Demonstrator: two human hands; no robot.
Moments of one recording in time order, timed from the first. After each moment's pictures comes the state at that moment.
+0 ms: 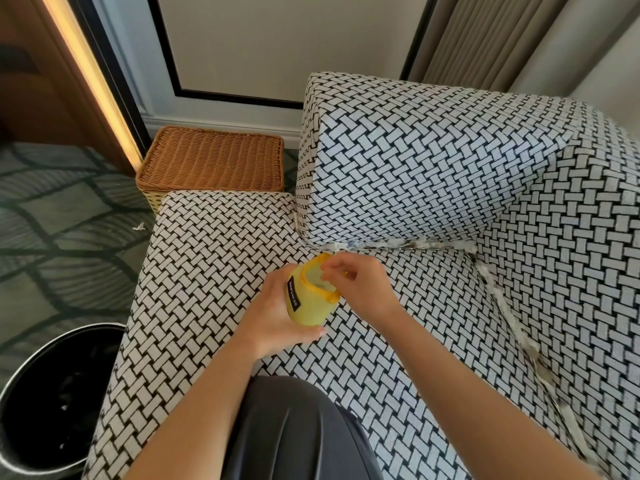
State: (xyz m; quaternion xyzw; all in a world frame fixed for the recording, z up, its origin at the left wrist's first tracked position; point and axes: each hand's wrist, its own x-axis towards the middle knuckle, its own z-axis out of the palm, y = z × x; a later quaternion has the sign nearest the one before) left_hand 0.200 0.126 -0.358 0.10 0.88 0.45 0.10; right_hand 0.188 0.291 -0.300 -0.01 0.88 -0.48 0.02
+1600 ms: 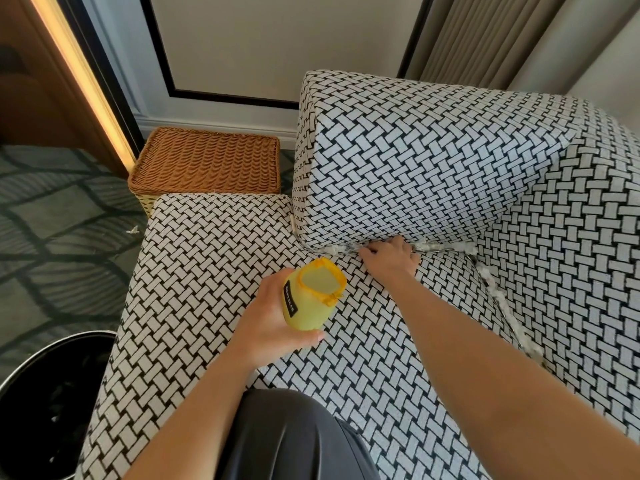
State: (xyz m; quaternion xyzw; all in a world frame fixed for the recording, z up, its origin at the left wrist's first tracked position) left_hand 0.199 0.125 -0.359 0.12 0.87 0.47 0.09; right_hand 0.103 0.353 -0.354 0.18 0.98 -0.08 0.10
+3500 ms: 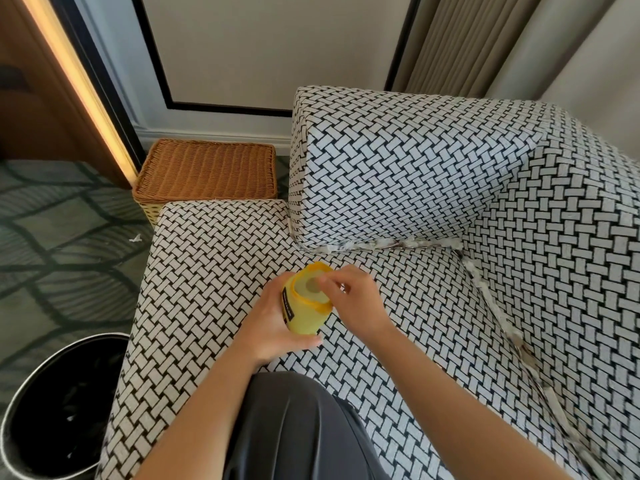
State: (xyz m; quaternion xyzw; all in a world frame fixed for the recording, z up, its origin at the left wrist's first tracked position) left_hand 0.211 0.122 -0.351 0.13 0.87 0.47 0.10; right_hand 0.218 0.281 -0.293 0.02 0.86 -0.52 -0.01
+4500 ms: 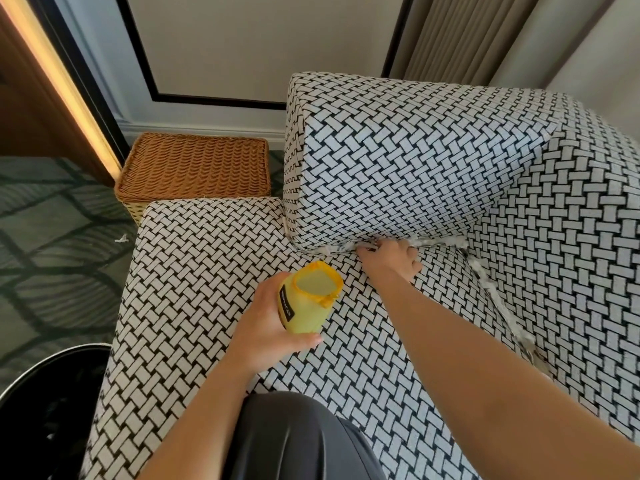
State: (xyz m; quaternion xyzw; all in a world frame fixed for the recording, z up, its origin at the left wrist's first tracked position) left_hand 0.201 0.122 -0.358 0.12 0.85 0.50 0.09; right_hand 0.113 0.343 -0.350 0.32 0.94 -0.14 0.02
